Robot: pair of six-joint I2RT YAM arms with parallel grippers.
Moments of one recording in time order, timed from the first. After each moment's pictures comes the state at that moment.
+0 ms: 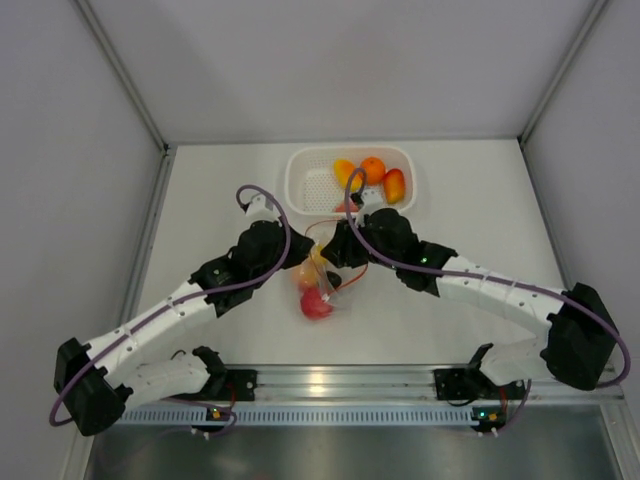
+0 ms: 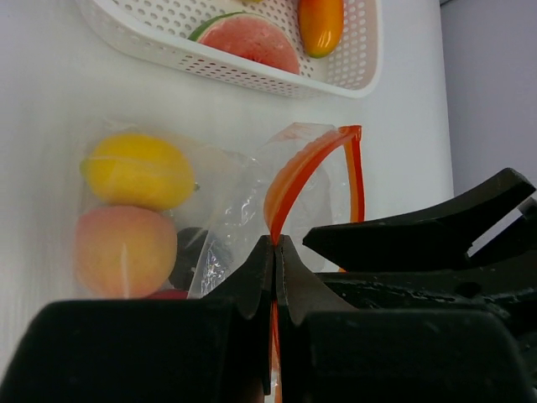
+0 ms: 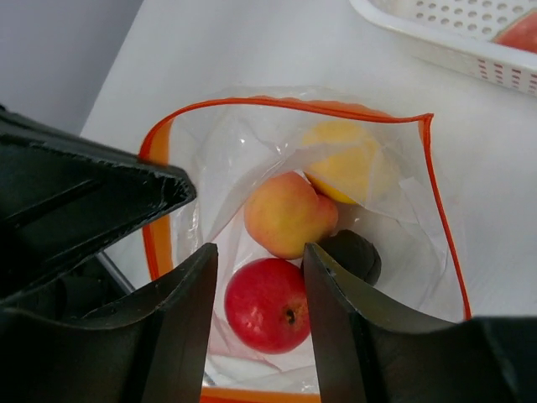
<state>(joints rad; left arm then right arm) -0.79 1.04 0.85 -0.26 -0.30 -0.91 0.87 1.31 0.93 -0.05 -0.02 0.53</state>
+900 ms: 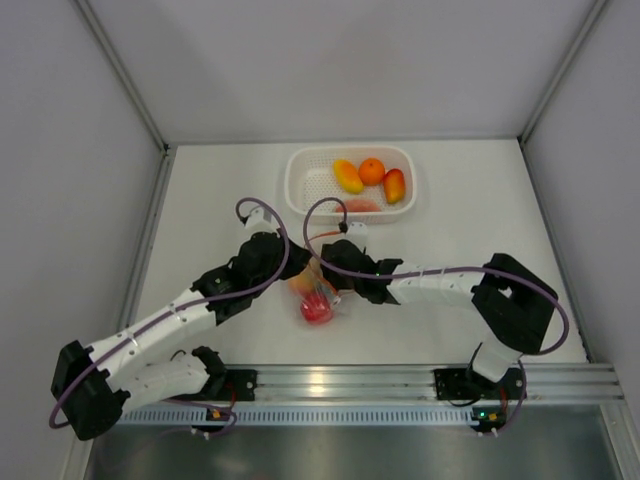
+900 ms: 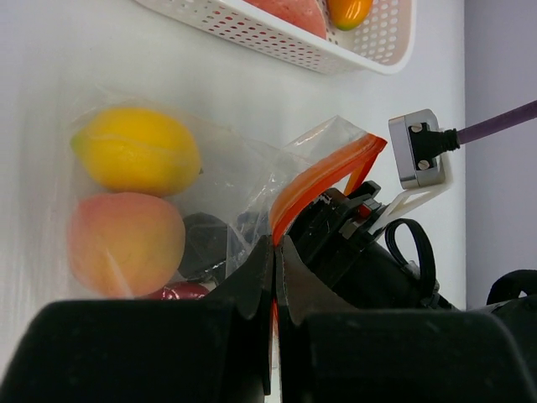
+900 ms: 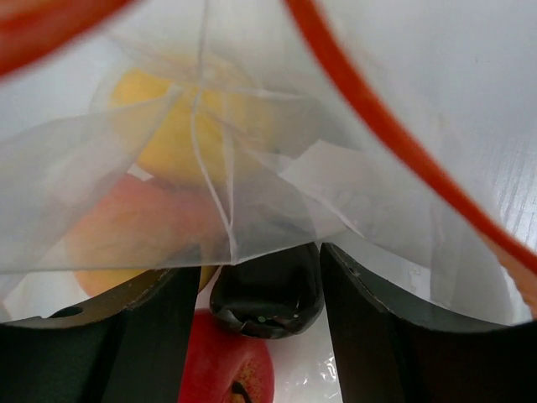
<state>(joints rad) -0.79 1.00 0.74 -0.22 -0.28 -0.98 1.01 1.64 0.93 -0.05 0.36 0.85</state>
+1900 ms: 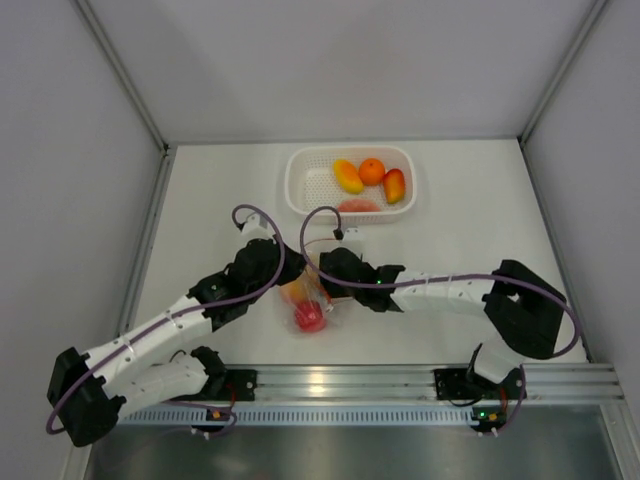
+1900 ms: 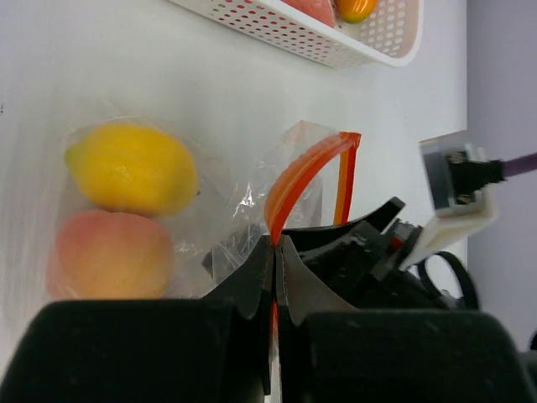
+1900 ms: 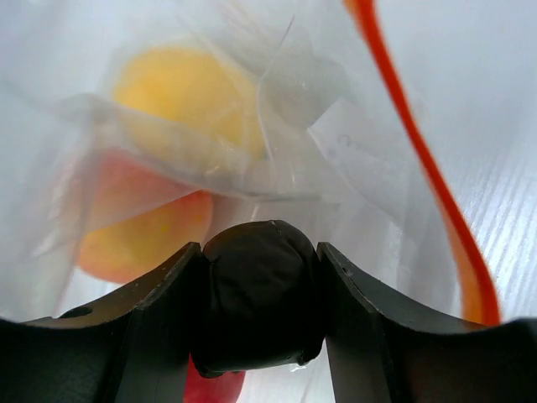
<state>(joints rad) -0.79 0.95 0.67 -0.21 -0.28 -0.99 1.08 1.63 0.92 -0.09 0.38 0.83</state>
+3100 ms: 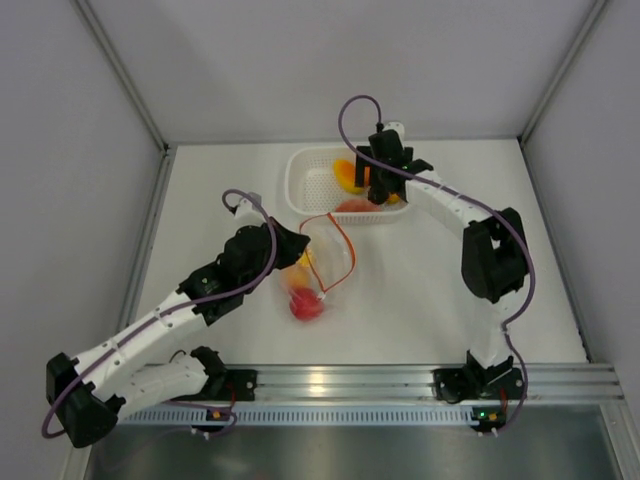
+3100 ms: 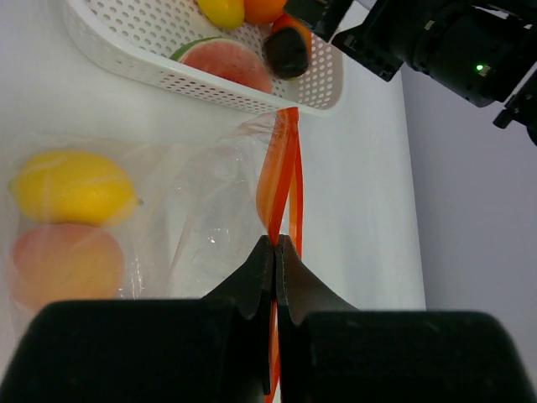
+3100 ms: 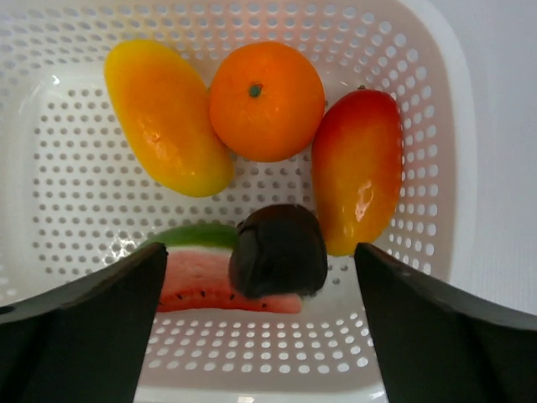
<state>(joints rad) -0.79 0.94 0.80 -0.22 -0.31 -0.95 0.48 1.95 1.63 -0.35 0.32 0.35</state>
